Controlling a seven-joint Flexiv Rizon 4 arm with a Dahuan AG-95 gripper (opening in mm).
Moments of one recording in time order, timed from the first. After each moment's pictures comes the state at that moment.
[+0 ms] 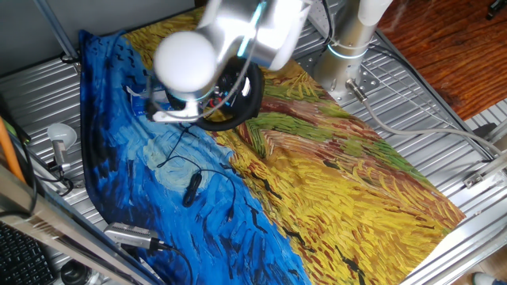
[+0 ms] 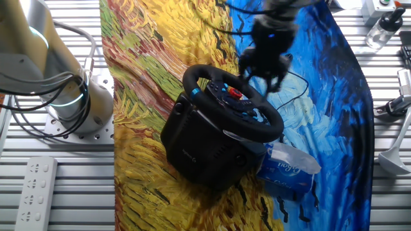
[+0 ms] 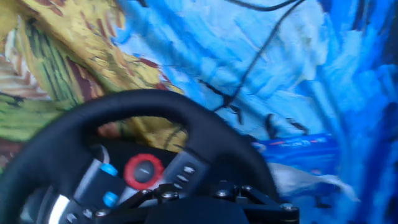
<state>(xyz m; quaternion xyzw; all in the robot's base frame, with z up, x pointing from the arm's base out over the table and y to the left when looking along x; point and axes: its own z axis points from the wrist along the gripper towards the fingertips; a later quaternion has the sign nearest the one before) 0.500 -0.026 0.172 0.54 -0.81 0.16 0.19</state>
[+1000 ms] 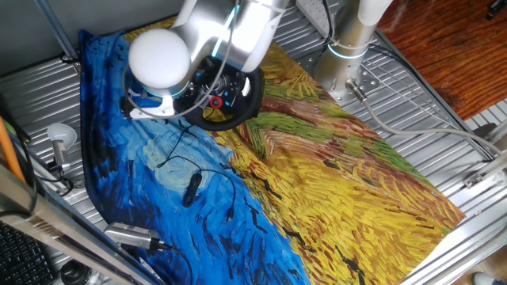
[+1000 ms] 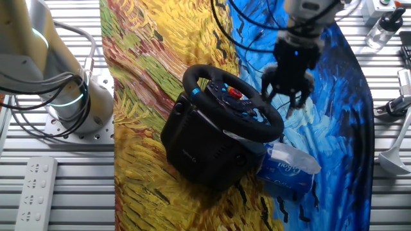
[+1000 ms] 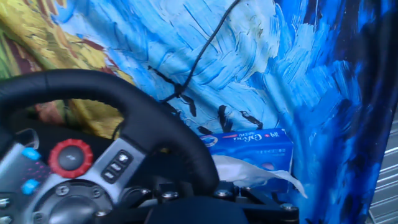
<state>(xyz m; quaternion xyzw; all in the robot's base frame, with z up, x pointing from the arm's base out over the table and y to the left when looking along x) 0.544 -0.075 0.145 0.56 -0.79 0.17 0.17</state>
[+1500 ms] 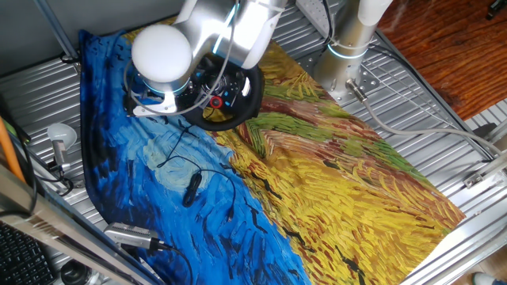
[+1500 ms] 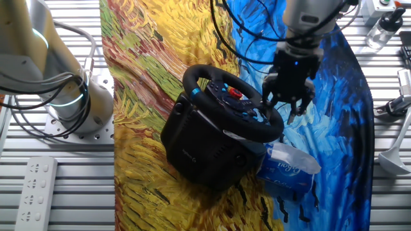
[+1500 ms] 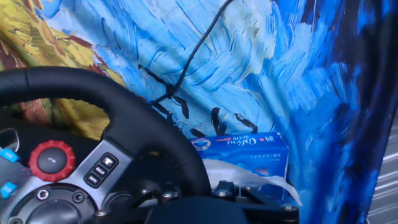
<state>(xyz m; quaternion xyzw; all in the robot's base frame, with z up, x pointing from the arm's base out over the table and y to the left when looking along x) 0.545 -0.083 0.135 0.58 -0.78 0.17 0.16</state>
